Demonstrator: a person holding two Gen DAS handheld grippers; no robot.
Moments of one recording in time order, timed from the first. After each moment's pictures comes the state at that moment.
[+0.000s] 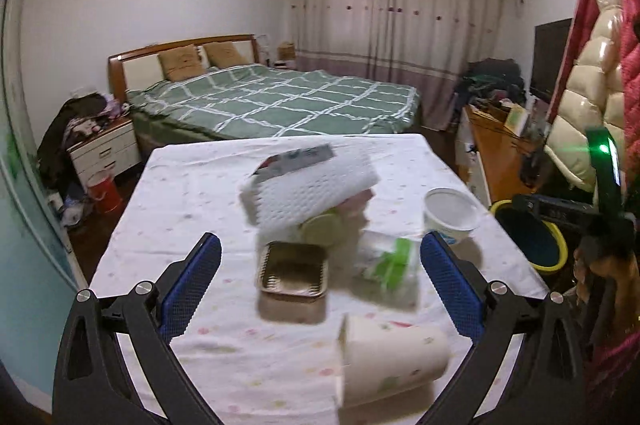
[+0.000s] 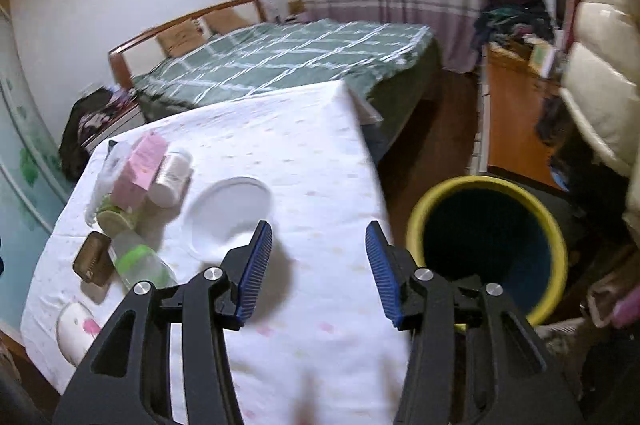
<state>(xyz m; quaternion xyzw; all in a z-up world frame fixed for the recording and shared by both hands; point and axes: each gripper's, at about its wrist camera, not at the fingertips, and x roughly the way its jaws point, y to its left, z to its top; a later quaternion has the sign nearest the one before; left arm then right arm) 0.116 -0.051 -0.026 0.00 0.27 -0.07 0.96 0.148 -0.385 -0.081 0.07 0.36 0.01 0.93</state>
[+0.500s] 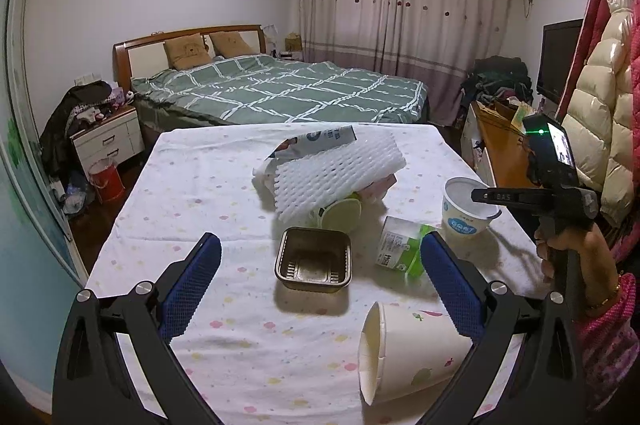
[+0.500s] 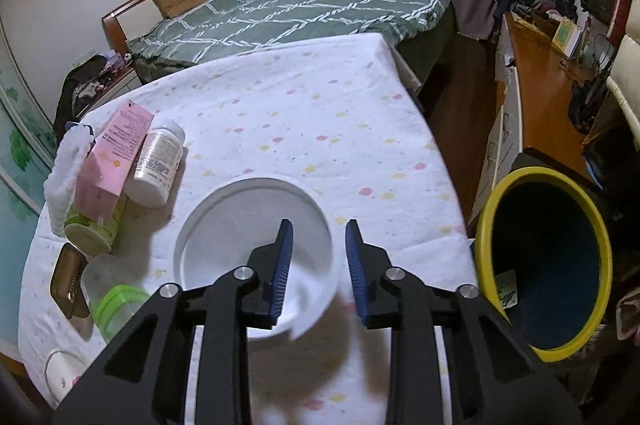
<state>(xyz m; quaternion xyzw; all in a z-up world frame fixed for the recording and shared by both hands) 0.125 -0.039 -0.045 -0.01 0.28 -0.07 0.96 0.224 -0.343 -0.123 0.07 0.44 0.02 0.90</state>
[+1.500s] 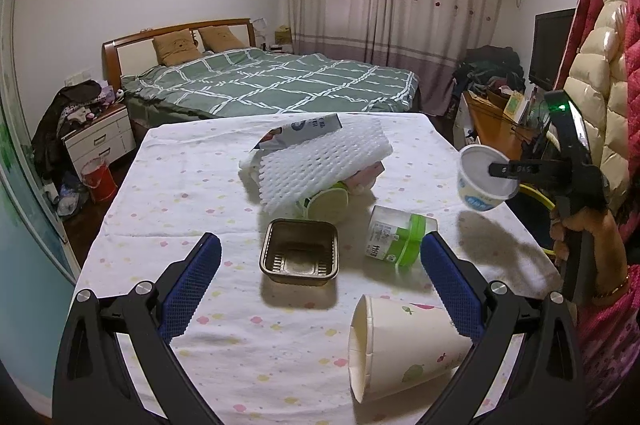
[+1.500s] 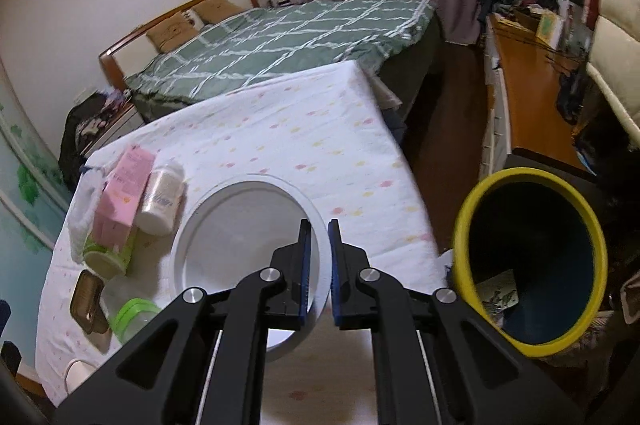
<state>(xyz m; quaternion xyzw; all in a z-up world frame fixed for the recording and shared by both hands) 0.127 -0.052 -0.052 0.00 0.29 -0.08 0.95 0.199 -0.381 -0.098 0.12 0.39 0.00 0.91</state>
